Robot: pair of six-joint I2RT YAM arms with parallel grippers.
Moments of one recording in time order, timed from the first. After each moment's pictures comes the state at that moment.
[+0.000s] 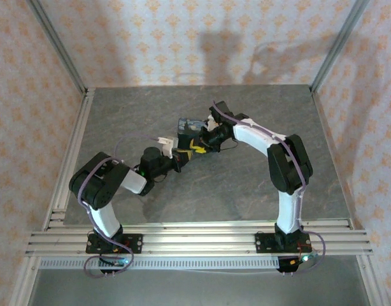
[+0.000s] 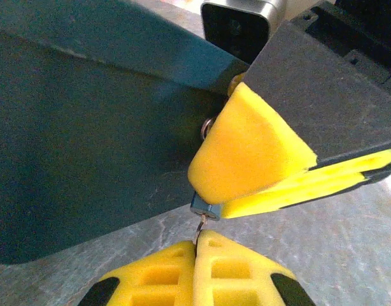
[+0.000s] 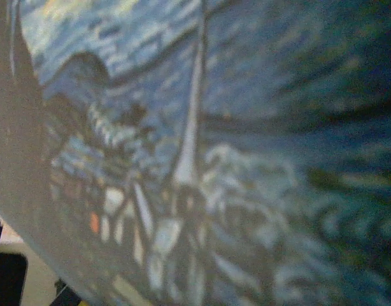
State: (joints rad) left arm -0.46 1.76 0.47 1.02 0.34 -0.46; right arm 0.52 1.96 1.47 -0.59 -0.67 0.81
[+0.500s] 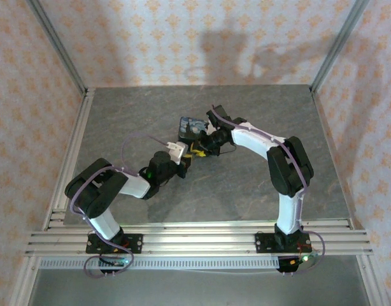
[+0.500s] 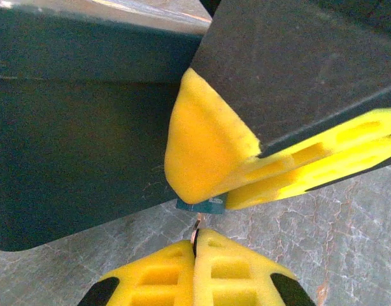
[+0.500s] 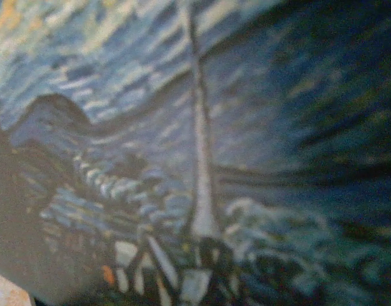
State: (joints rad) left arm -0.59 1.69 0.48 0.82 0.08 -0.18; right arm 0.55 1.93 1.42 -0.57 -0.58 0.86
